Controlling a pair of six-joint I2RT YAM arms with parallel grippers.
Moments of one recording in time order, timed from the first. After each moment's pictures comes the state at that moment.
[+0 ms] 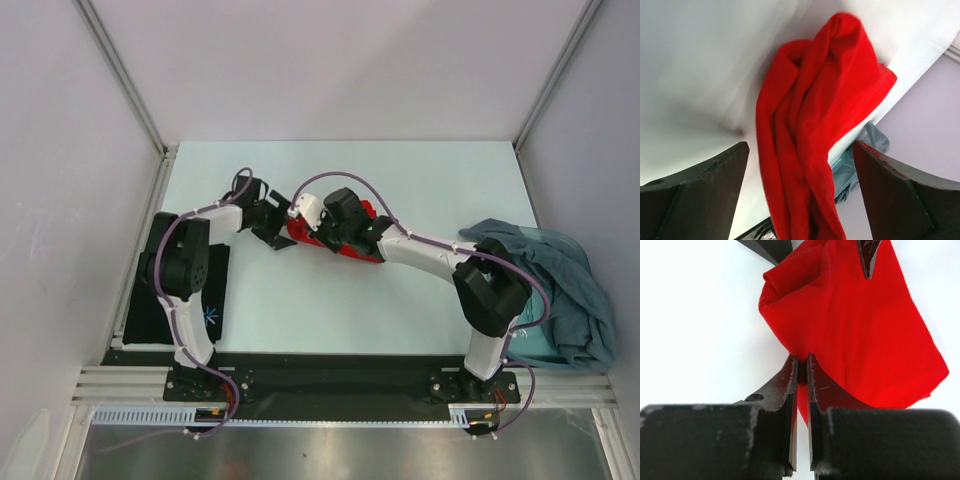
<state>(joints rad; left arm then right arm) -0.21 1.95 1.18 -0.20 0.47 -1.20 0.80 1.80 1.29 -0.14 -0.10 -0.37</state>
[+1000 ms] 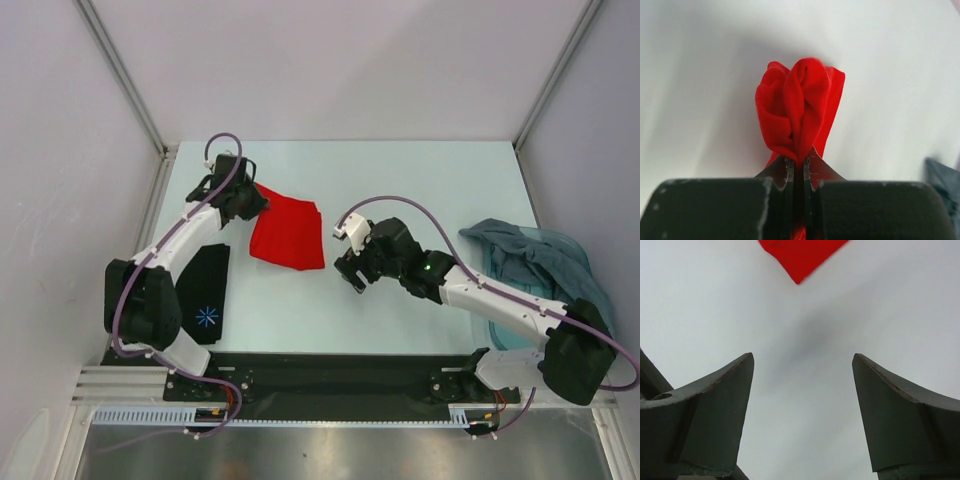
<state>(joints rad) -0.24 1.60 1.23 -0.41 0.02 -0.81 0.83 1.29 0.90 -0.22 -0.04 -0.17</state>
